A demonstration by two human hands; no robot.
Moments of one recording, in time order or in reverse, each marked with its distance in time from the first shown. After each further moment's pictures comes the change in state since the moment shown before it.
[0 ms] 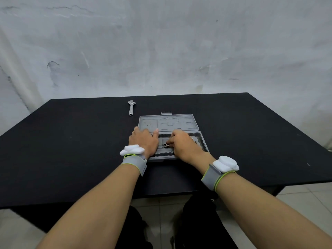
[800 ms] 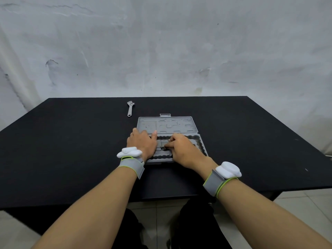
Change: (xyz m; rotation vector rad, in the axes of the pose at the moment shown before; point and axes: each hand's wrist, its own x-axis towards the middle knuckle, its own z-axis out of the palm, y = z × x) left_hand 0.000 -0.001 -0.001 -0.017 -0.003 0.004; right_hand -0.004 0.008 0.006 0.021 0.034 -0.072
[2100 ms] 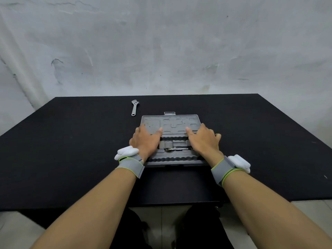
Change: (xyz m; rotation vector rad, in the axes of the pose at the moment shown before) left_hand 0.003 0.010 -0.018 -0.395 -0.044 -0.164; right_hand 0.026 0.056 -0.003 0.016 0.181 0.682
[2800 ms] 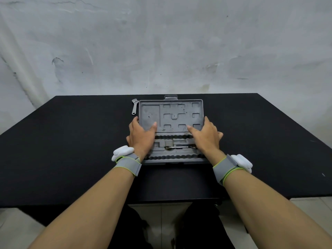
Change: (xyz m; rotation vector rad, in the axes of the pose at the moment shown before) left_hand -0.002 -0.006 -0.006 -0.289 0.136 0.016; right_hand -0.005 0.002 -0.009 0.247 0.105 0.010
